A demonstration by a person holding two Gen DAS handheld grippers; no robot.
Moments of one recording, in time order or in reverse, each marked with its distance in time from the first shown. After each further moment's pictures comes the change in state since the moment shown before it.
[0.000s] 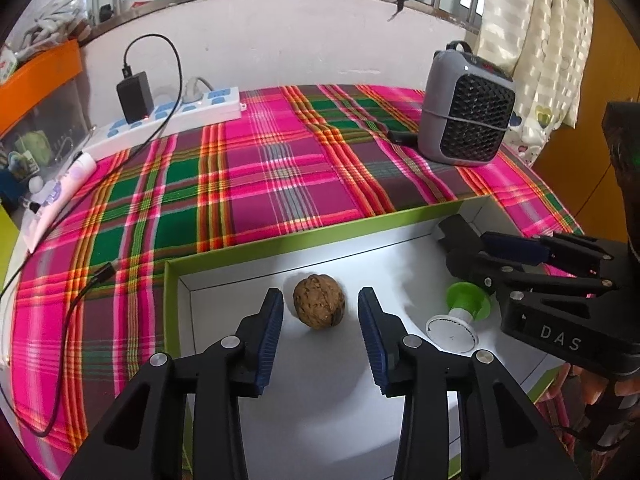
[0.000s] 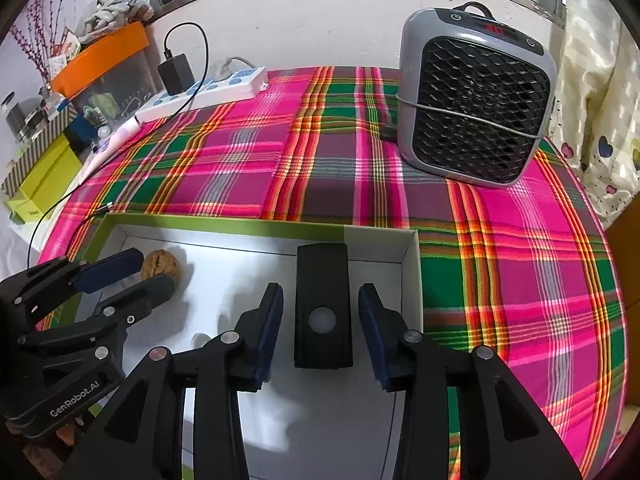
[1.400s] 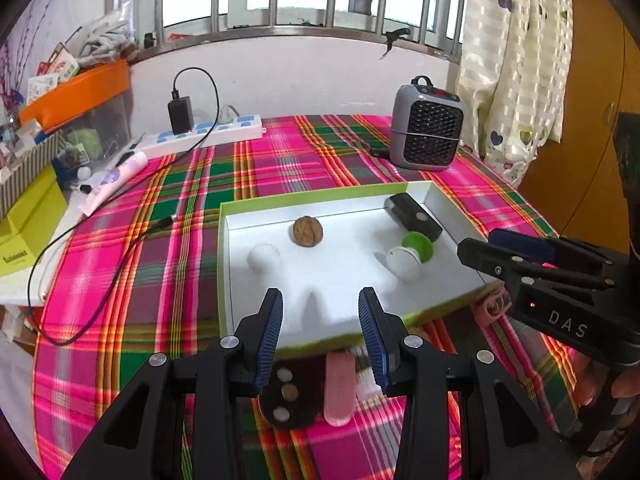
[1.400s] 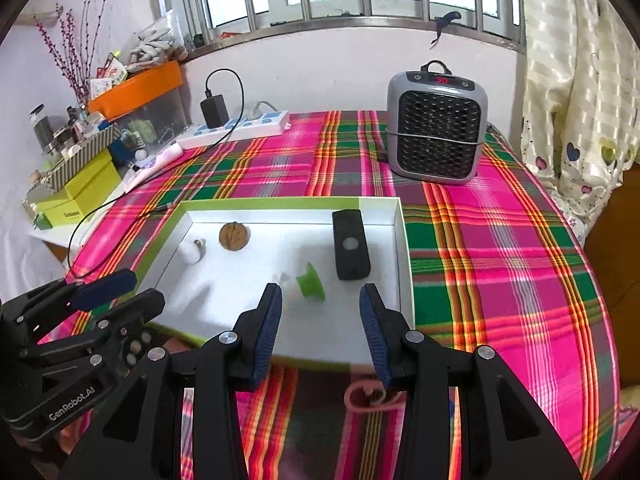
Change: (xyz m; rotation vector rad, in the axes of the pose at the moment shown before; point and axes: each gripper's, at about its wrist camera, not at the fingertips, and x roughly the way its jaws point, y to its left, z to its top) left arm -0.099 -0.015 -0.070 -0.025 -0.126 0.040; right arm -0.087 0.026 -0.067 0.010 -0.181 -0.003
